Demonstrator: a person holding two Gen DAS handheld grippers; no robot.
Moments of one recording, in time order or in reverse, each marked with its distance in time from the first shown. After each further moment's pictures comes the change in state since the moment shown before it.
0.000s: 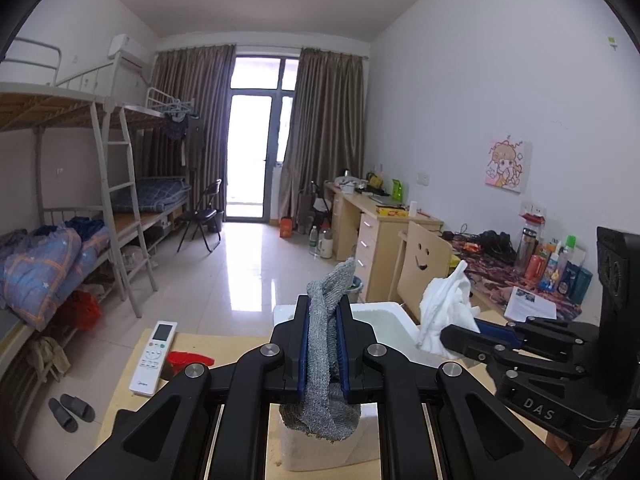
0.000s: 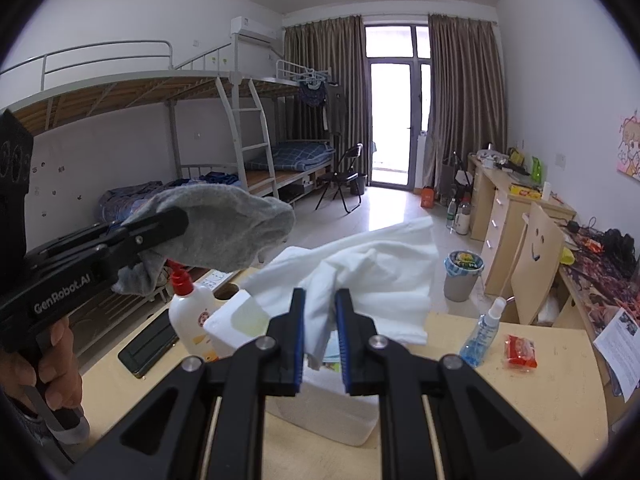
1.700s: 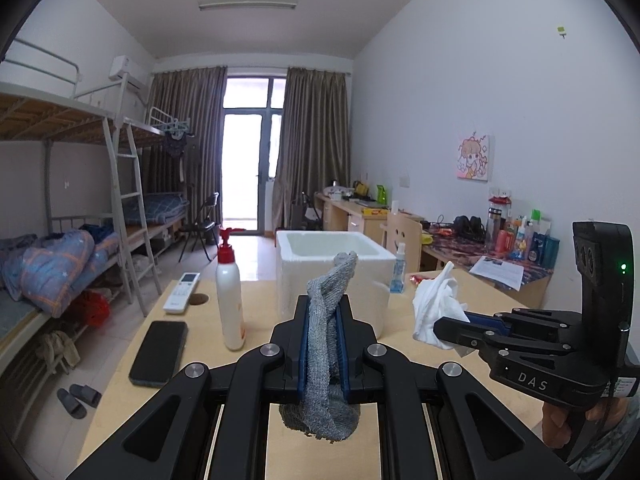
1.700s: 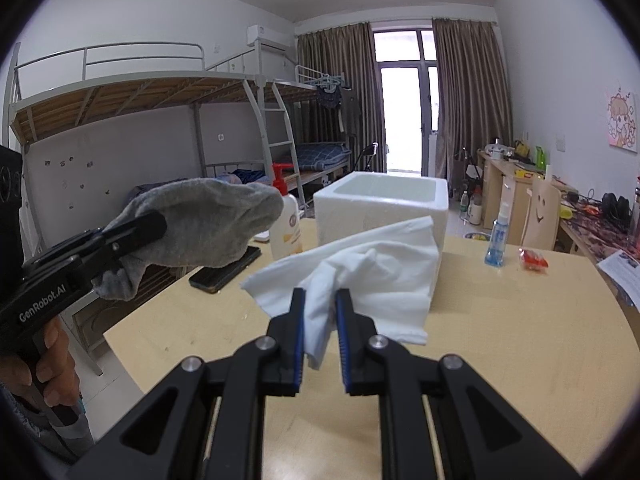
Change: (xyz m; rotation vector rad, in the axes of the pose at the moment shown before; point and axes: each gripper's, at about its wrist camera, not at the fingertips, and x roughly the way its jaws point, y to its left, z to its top) left arm -0.165 -0.008 -0.121 0.054 -0.071 -0.033; right arm -0.104 0.066 -0.123 0.013 -0.042 0.047
